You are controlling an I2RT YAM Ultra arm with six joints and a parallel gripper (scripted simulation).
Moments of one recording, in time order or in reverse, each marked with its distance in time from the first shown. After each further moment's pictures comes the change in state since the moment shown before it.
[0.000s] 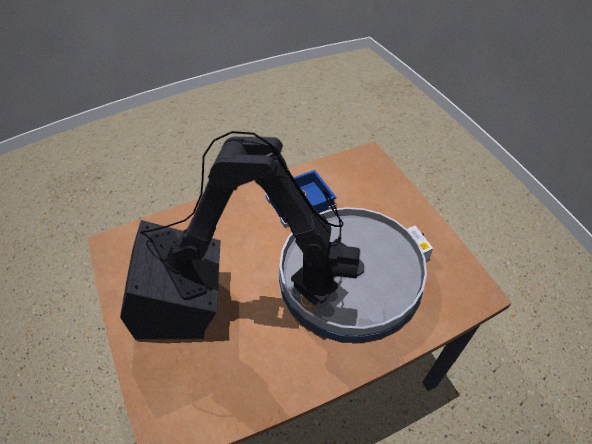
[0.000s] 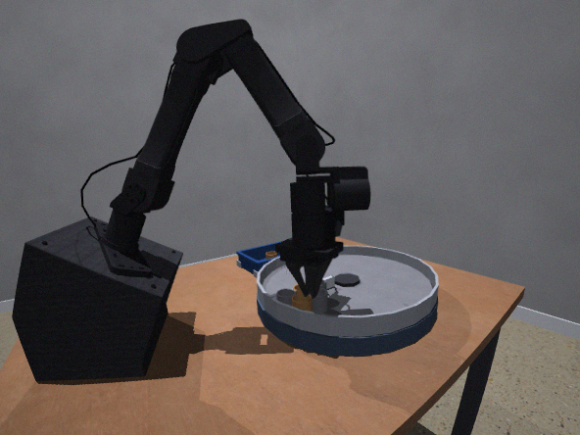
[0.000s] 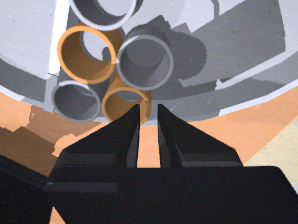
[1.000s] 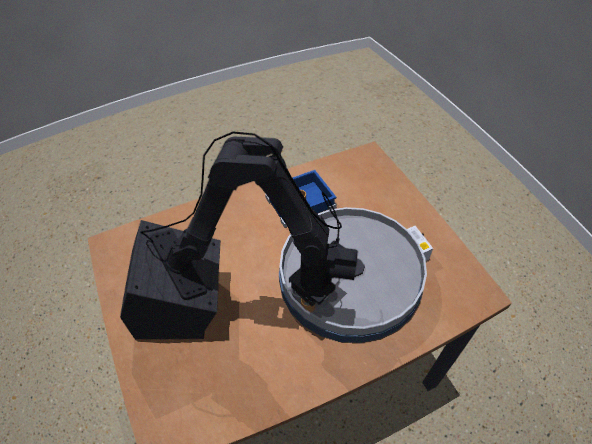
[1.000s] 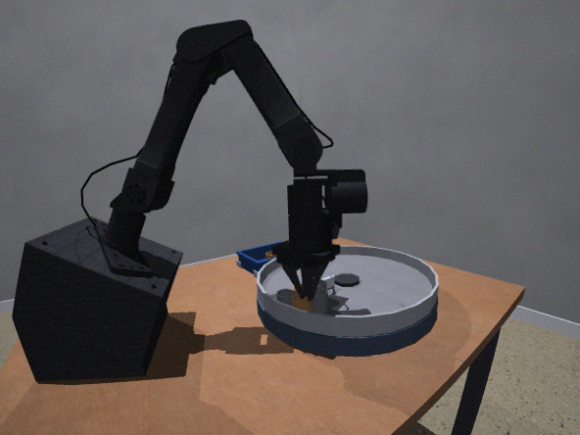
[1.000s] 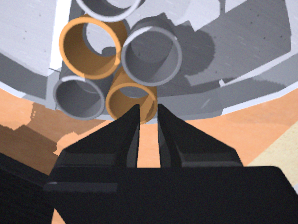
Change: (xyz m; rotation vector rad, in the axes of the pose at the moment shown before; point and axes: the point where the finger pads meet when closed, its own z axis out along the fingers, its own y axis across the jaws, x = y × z) arm 0.005 0.004 0.004 -0.007 0.007 0.005
